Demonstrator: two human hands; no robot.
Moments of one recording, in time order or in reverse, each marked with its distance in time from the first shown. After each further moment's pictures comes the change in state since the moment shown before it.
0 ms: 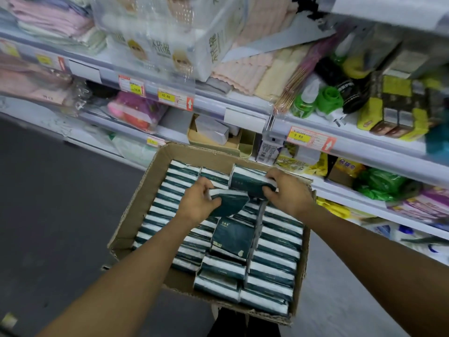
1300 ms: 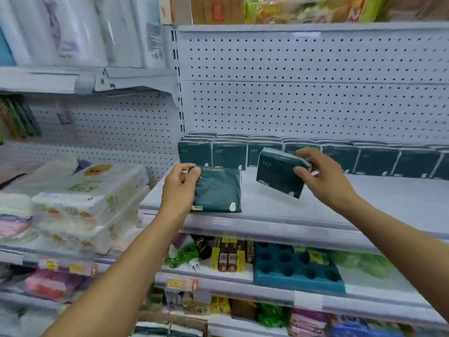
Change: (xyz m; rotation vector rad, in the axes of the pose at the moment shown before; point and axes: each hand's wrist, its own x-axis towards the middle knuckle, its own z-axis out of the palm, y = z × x) left_hand -0.082 0.483 -0.024 -0.651 0.342 0.602; right_hand -0.143 0.166 -0.460 0.220 0.891 -0.131
